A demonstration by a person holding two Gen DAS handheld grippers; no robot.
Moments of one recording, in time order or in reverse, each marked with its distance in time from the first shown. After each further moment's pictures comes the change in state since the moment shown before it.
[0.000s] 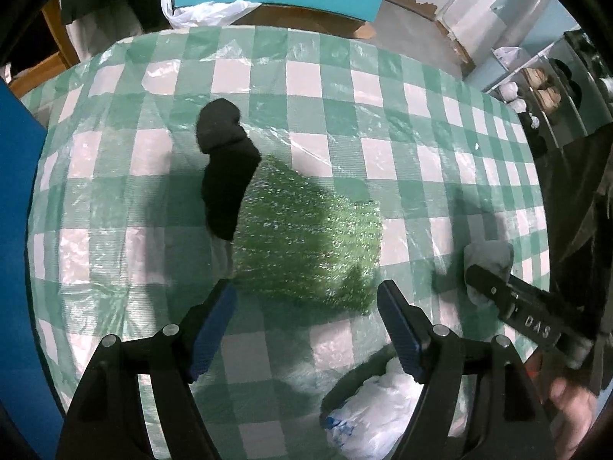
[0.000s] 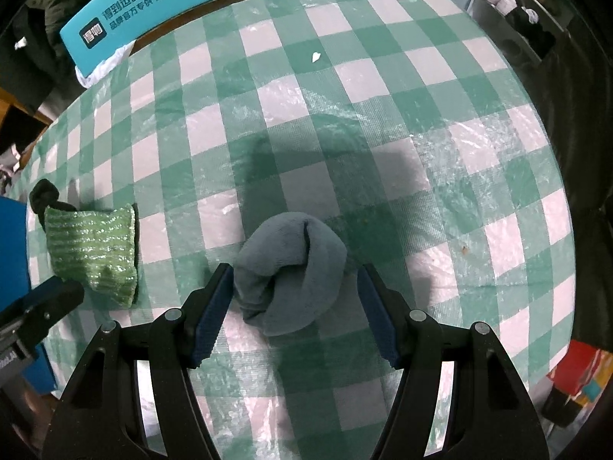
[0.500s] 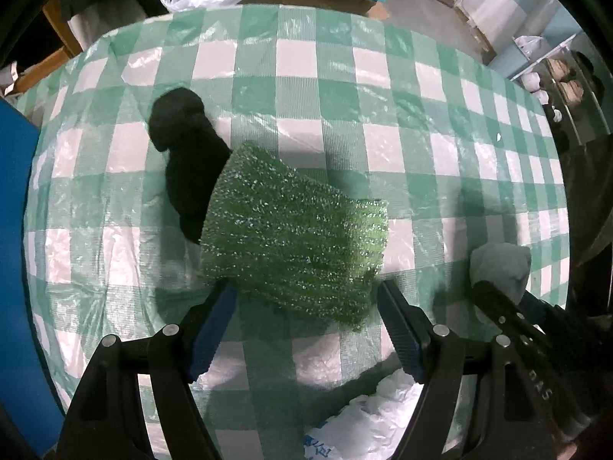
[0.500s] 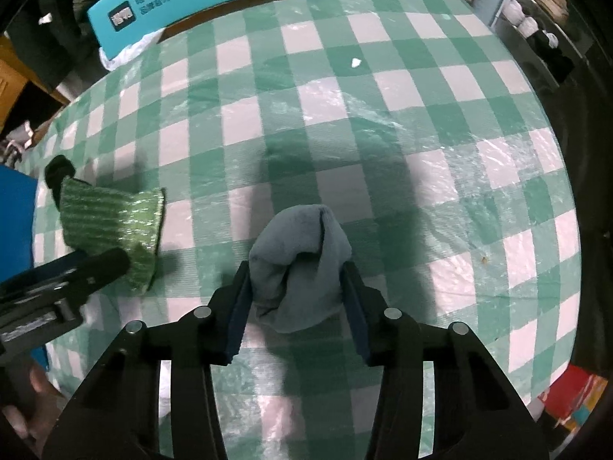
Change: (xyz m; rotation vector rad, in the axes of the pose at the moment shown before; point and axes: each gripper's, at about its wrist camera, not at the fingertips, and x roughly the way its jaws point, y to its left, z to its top) left arm 0.026 -0.022 0.010 -0.015 0.060 0.080; right arm -0.002 0.016 0.005 -0.099 -0.013 0.039
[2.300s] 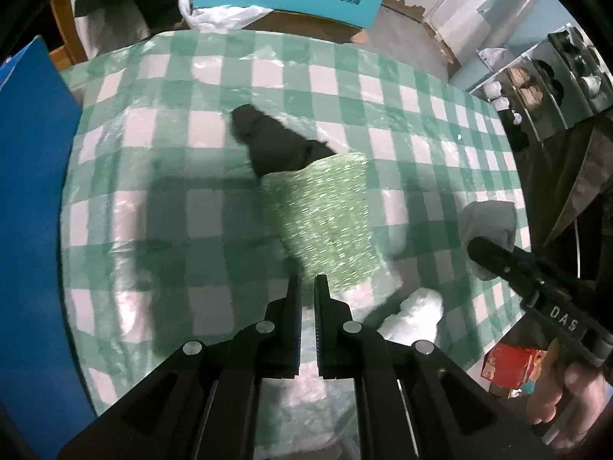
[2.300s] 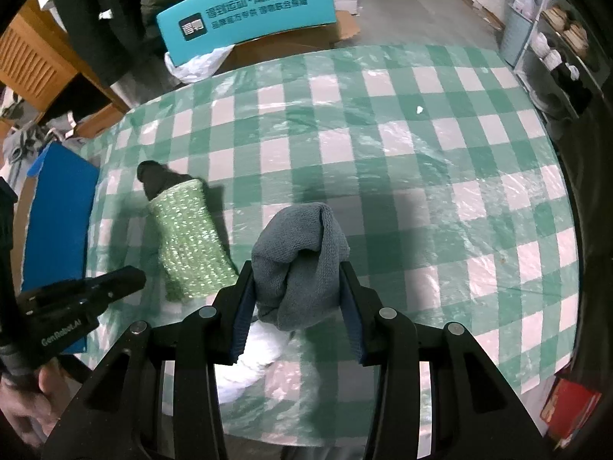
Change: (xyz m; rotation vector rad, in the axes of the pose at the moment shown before) left arm -0.057 0.064 -0.038 0.041 -0.058 -0.130; right arm -0.047 0.047 -0.003 -0.092 -0.067 0.098
